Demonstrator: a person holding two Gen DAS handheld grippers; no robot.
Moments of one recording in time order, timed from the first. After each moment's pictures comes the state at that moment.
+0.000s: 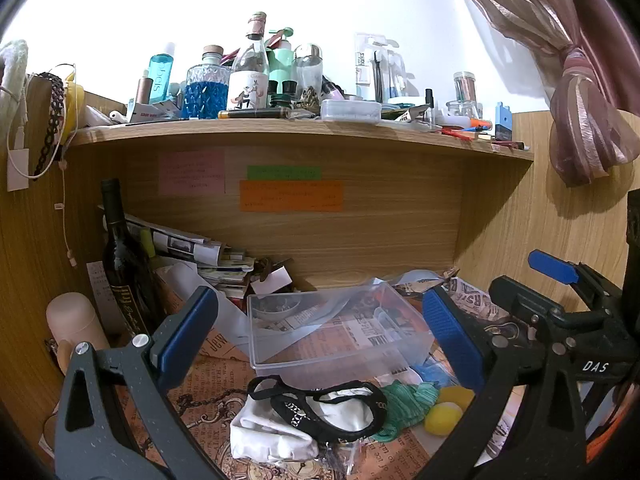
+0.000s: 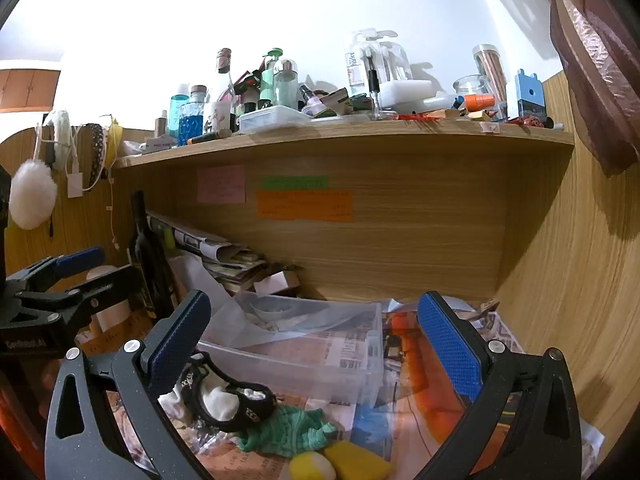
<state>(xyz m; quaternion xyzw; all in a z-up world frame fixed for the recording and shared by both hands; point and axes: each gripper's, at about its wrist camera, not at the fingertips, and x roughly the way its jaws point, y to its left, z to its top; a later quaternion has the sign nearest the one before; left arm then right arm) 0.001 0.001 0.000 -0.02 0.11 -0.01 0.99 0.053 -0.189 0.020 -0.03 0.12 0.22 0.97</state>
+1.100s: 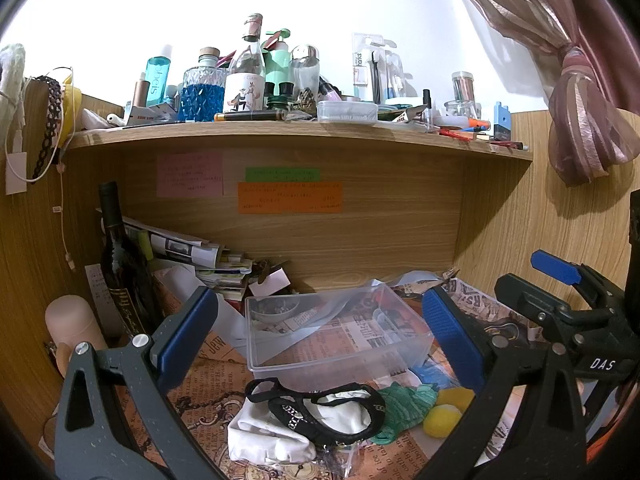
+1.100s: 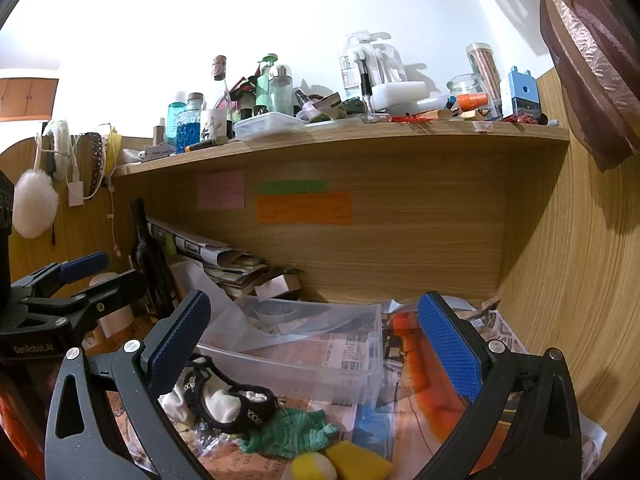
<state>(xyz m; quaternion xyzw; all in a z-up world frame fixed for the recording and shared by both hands) 0.004 0.000 -0.001 -0.02 0.11 -0.01 0.99 0.050 -0.194 0.021 -0.01 0.11 0.22 0.97</state>
